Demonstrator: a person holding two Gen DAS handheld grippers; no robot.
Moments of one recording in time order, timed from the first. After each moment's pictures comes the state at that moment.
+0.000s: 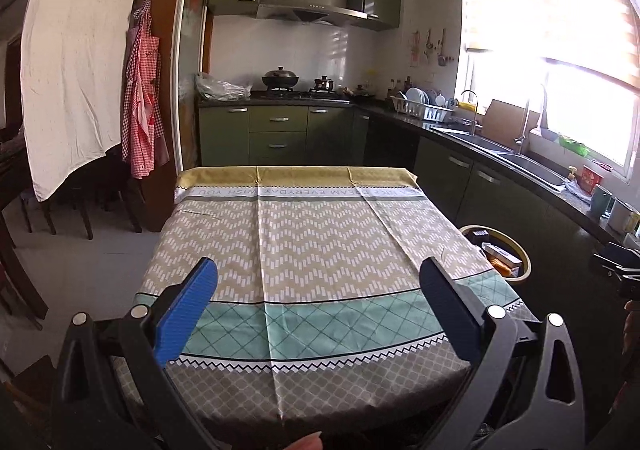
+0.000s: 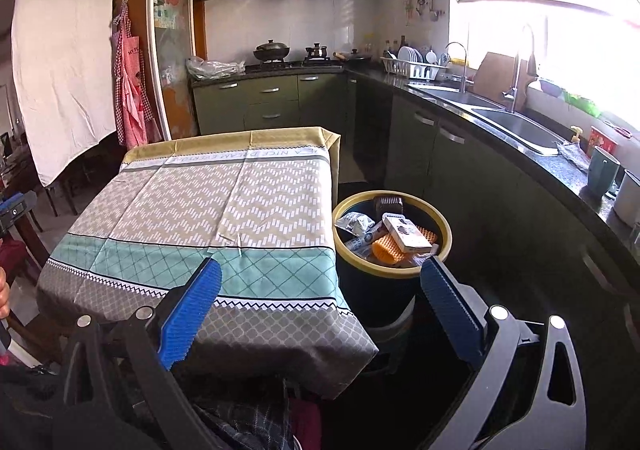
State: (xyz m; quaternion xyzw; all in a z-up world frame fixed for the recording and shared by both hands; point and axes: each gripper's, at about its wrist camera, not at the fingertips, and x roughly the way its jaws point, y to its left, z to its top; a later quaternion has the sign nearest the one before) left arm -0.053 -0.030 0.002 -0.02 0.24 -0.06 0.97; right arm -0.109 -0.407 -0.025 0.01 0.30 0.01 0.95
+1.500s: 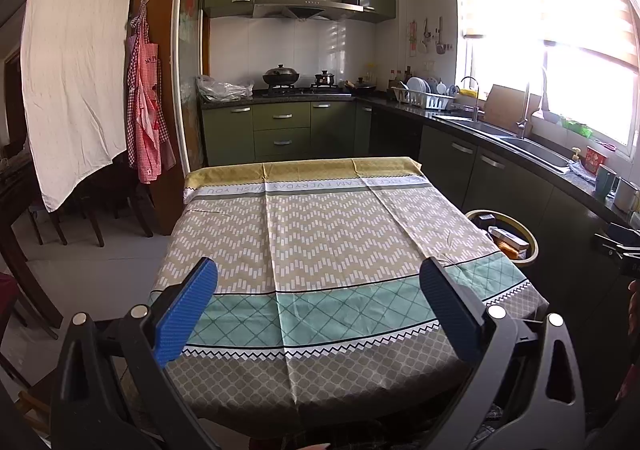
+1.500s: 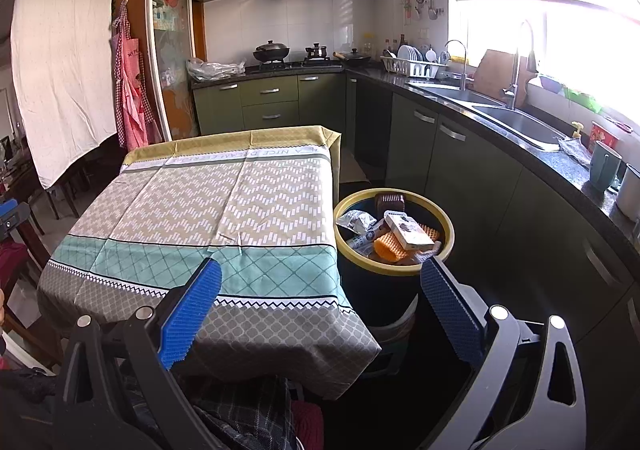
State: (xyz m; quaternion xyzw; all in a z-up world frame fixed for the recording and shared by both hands) left arm -0.068 -0.035 0.001 0.01 0.24 -0.05 0.97; right arm -0.103 -0.411 -0.030 0.02 0.30 0.01 0.95
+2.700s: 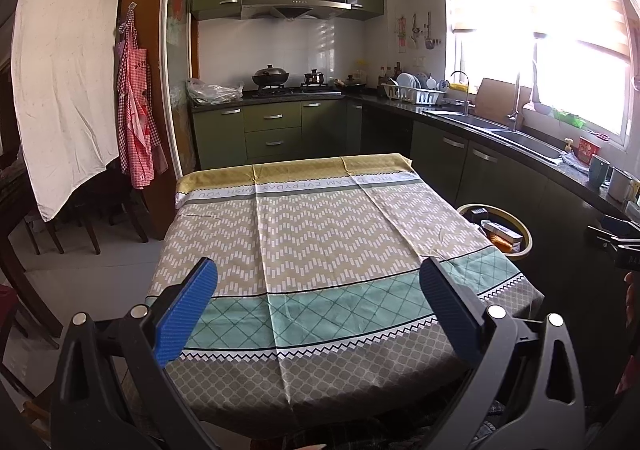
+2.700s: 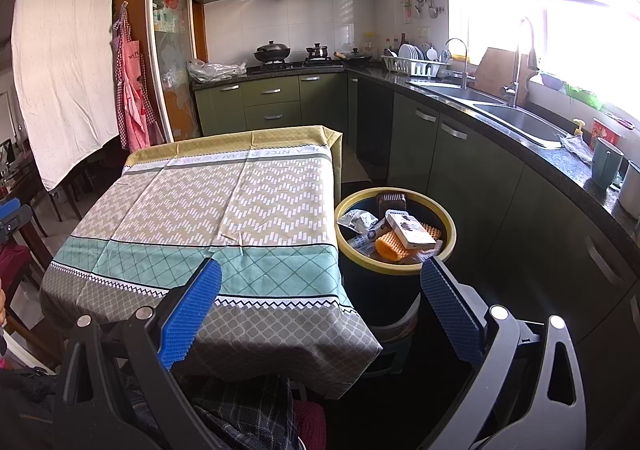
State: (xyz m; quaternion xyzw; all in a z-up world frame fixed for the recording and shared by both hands) left arm -0.066 -0.044 0.004 0.03 0.24 -0.07 0.97; right arm -0.104 -0.411 -0.033 0.02 0.30 0.02 0.95
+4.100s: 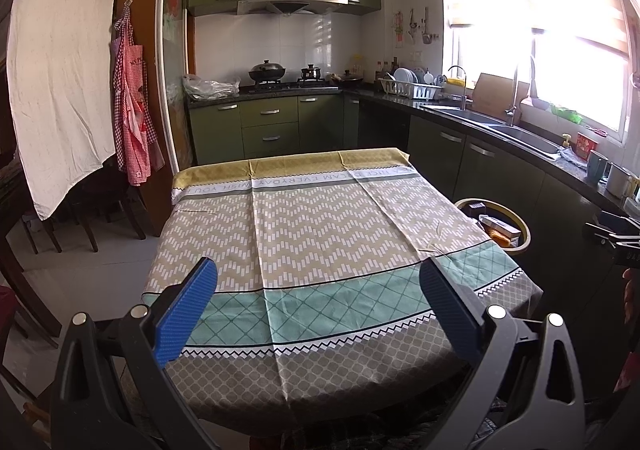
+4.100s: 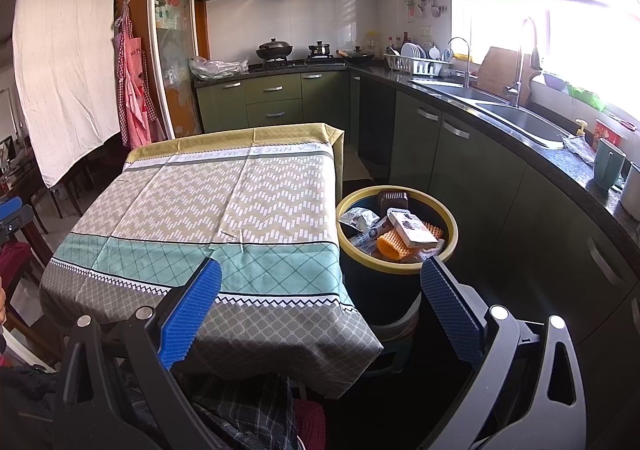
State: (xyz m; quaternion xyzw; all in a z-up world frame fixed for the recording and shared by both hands) left arm -0.064 -0.043 -0.001 0.03 0.25 -0.08 0.96; right arm -0.105 -0.408 -0.038 0.02 0.30 0.02 0.95
